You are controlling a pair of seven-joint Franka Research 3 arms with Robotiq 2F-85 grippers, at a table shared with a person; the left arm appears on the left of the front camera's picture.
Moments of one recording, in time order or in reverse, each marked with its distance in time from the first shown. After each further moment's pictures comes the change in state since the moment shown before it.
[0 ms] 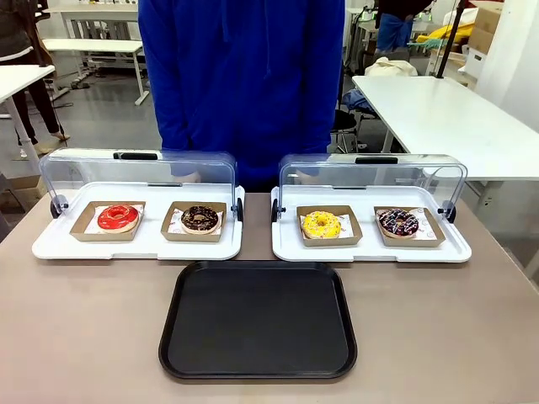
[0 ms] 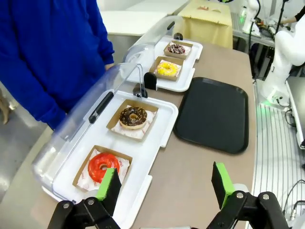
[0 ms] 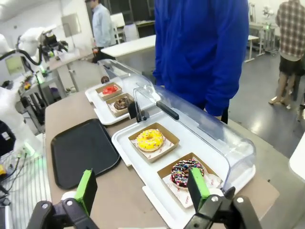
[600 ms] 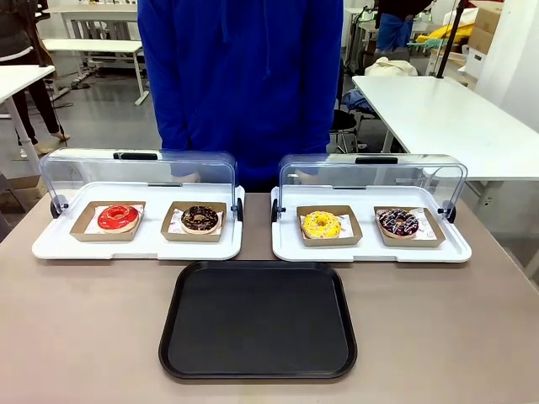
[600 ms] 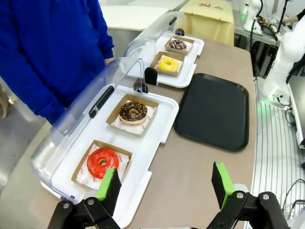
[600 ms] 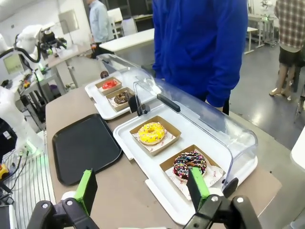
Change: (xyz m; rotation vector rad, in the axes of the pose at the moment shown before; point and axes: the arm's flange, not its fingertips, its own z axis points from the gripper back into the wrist) left arm -0.001 0.002 -0.001 0.002 0.022 0.016; right arm -0.002 0.006 0.005 -0.009 0.031 -0.023
